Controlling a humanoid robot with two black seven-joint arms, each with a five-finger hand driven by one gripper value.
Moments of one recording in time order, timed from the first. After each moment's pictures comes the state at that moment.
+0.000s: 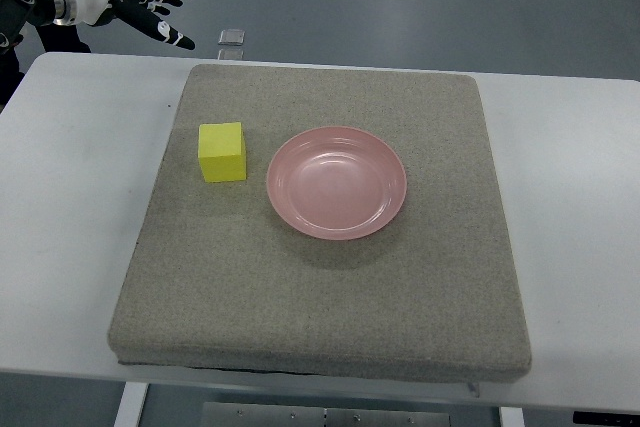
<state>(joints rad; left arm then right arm) -1.37 0.30 0.41 -0.08 0.35 -0.61 -0.35 0.03 0.00 -0.03 0.15 0.05 -0.04 0.13</state>
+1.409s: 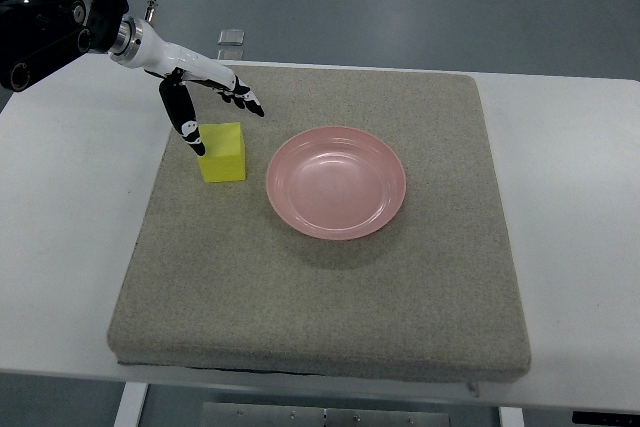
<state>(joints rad) -1.53 0.42 0.41 -0.65 1.15 -0.61 -0.61 0.03 0.00 -0.03 0.15 0.05 -0.04 0.13</state>
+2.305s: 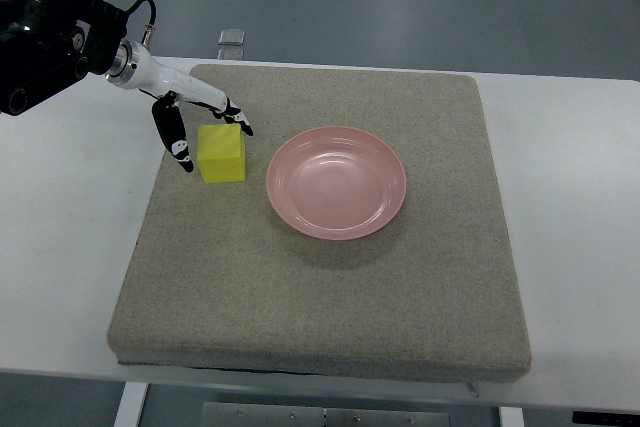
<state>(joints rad) -1.48 0.43 0.41 -0.65 1.21 -0.54 -0.61 0.03 0.00 -0.03 0.15 0.05 -0.04 0.13</state>
